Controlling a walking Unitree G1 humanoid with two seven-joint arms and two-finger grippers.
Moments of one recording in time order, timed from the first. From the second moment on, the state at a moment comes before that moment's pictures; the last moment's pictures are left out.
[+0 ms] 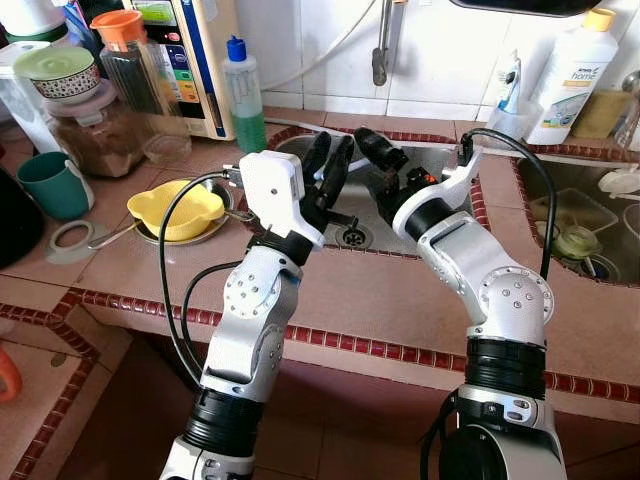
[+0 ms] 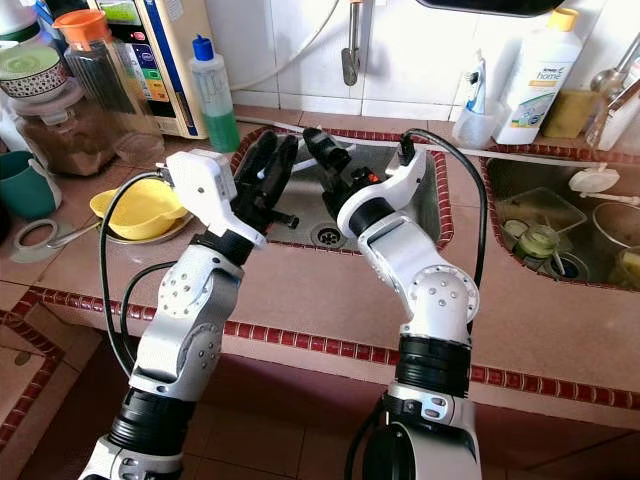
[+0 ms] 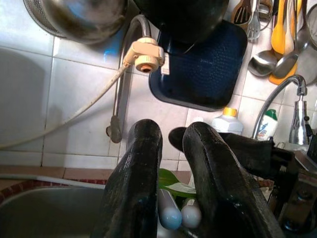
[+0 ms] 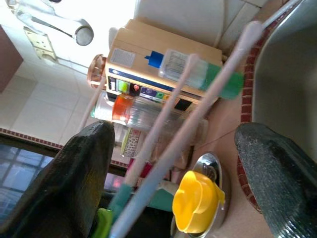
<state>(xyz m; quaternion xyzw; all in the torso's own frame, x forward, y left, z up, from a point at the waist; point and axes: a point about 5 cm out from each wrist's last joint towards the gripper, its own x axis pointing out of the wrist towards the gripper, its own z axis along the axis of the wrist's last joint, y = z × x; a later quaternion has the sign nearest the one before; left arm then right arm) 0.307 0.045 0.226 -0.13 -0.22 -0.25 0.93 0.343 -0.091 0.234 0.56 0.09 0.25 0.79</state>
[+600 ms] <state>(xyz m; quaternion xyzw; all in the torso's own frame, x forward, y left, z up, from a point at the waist) 0.306 0.045 0.225 -0.13 -0.23 -0.25 0.93 0.345 -0.091 0.232 0.58 0.09 0.24 0.77</state>
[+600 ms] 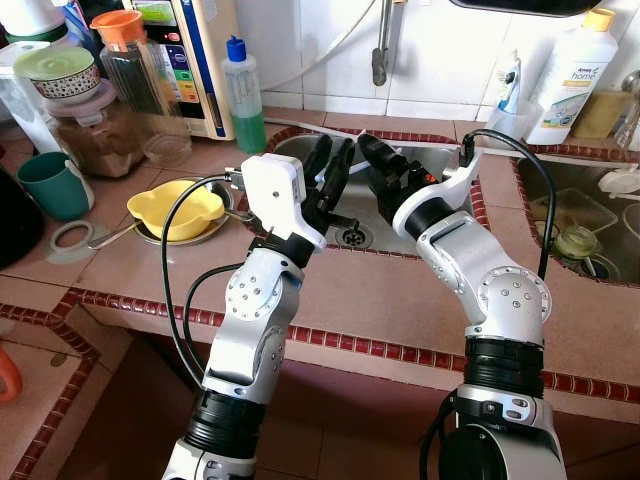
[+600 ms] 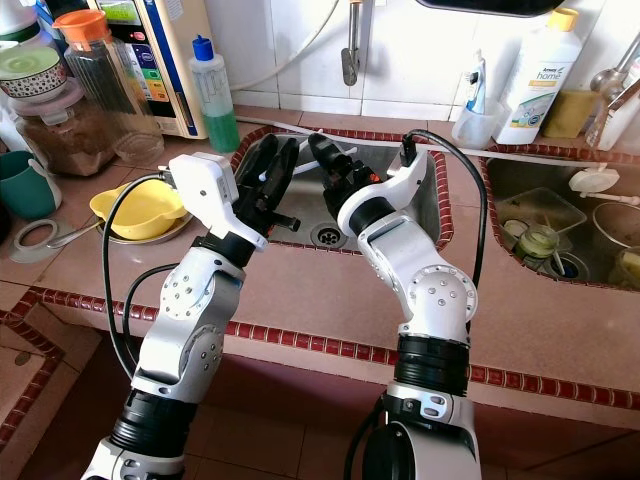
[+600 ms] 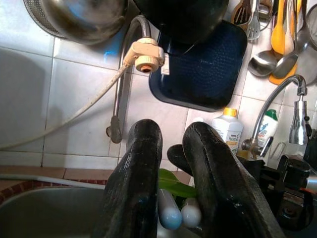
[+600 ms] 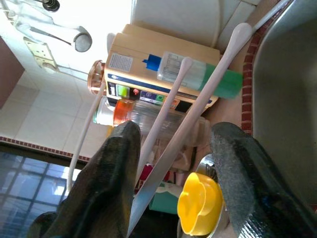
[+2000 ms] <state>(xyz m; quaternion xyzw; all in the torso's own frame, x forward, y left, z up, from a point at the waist) 0.308 0.044 0.214 -0.11 -0.21 -0.25 0.94 0.344 -0.085 0.237 0.60 0.09 0.24 0.76</state>
